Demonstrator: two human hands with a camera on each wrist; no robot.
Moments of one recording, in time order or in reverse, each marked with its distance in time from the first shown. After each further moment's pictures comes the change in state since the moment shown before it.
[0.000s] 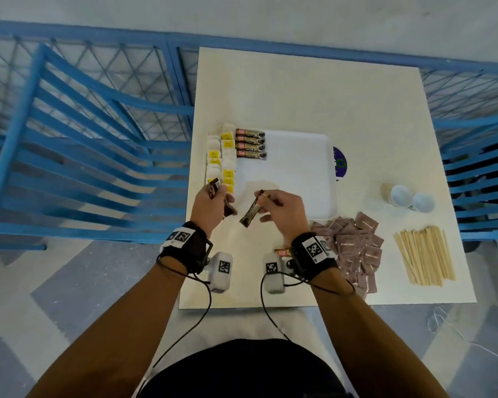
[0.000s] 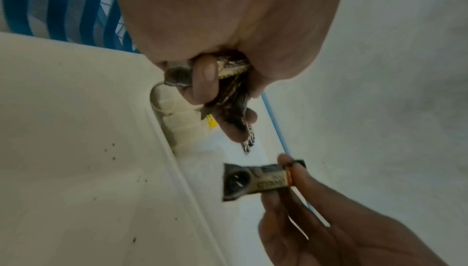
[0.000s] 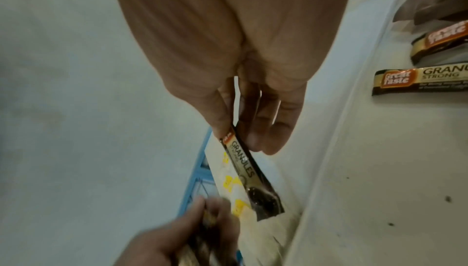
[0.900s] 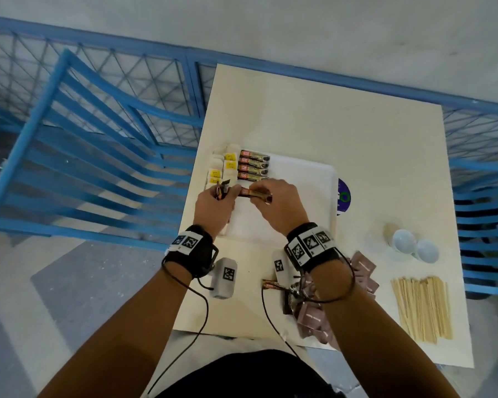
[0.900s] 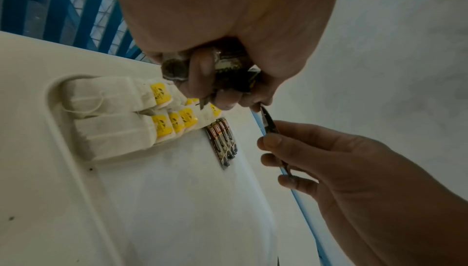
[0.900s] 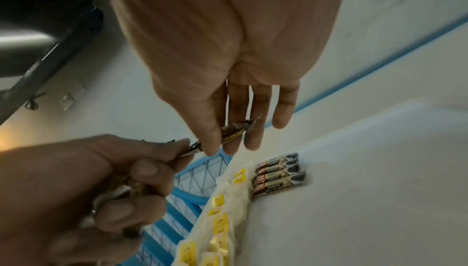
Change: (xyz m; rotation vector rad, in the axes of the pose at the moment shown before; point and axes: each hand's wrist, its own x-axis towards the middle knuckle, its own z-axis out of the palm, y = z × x) left_hand 0.024 0.043 0.035 0.076 0.173 0.092; right_hand 0.081 -0.054 -0.017 -0.731 -0.153 -0.581
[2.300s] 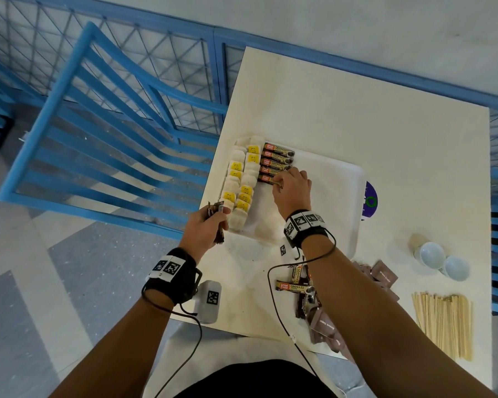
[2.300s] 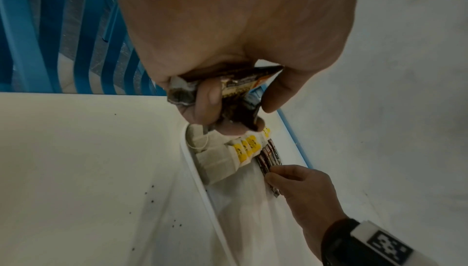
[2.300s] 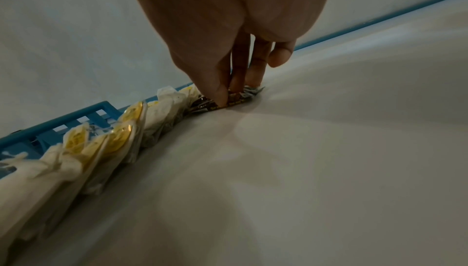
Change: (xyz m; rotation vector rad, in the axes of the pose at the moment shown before) left_hand -0.019 -0.047 -0.058 -0.122 -0.032 -0.271; right_hand 0.050 0.053 0.071 -0.291 0.037 0.160
